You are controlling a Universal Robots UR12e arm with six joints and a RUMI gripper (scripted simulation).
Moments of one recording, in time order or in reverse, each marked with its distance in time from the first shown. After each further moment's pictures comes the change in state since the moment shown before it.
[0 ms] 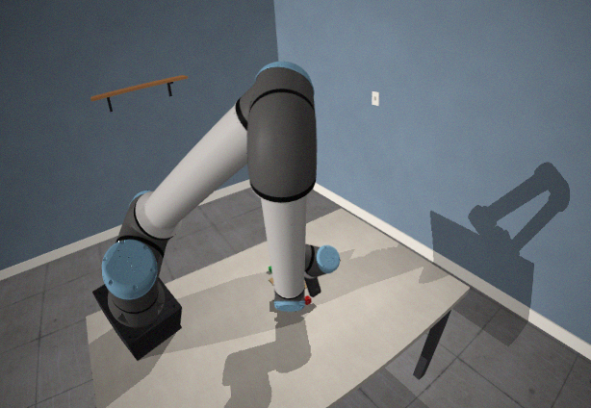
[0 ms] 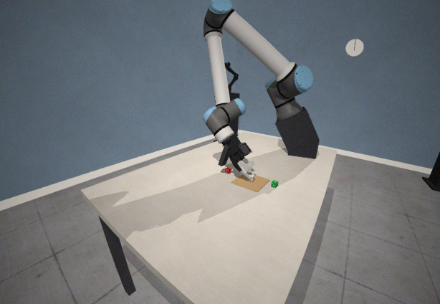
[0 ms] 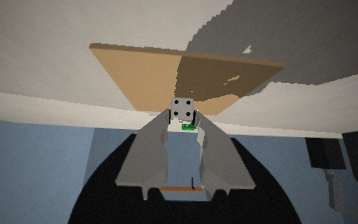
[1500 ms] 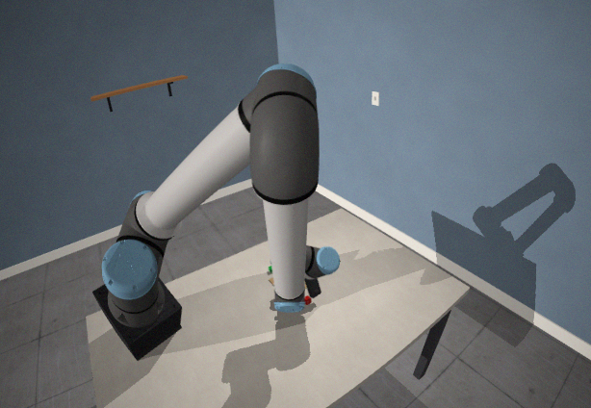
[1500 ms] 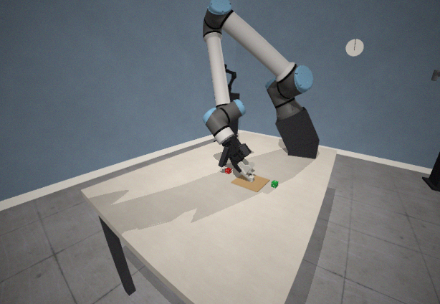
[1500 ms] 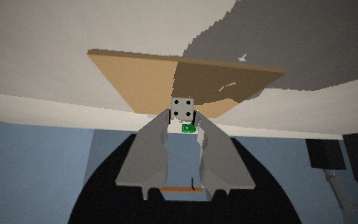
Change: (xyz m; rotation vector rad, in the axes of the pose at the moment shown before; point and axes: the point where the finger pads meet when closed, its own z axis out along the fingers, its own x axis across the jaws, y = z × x) arm 0.000 -0.004 0.004 0.000 0.000 0.000
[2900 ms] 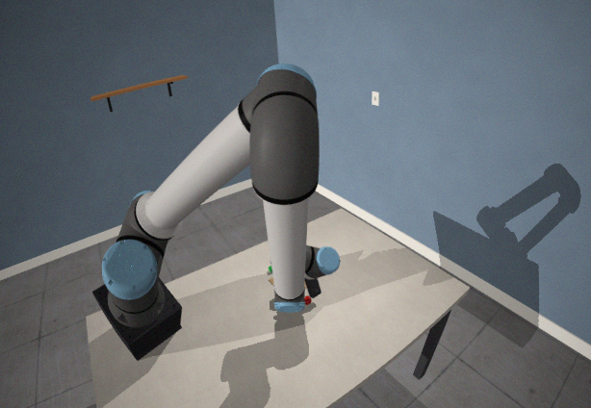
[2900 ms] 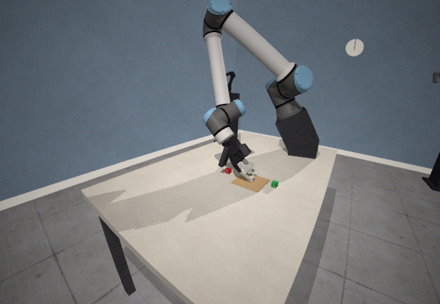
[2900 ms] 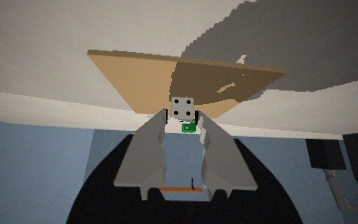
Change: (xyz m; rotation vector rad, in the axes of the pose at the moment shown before) arm 0.000 0.000 0.000 0.000 0.000 0.000
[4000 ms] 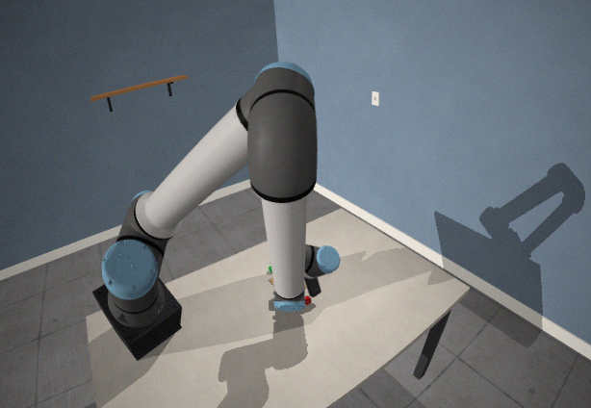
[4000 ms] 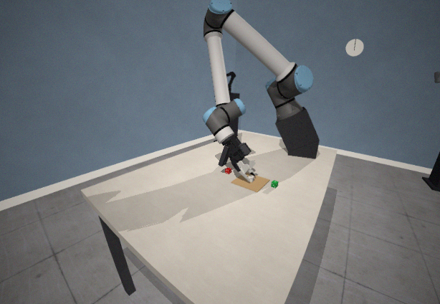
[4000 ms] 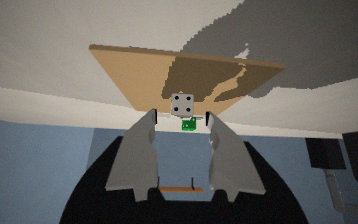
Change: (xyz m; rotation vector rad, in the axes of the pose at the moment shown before) arm 0.000 0.003 -0.003 0.000 0.000 0.000
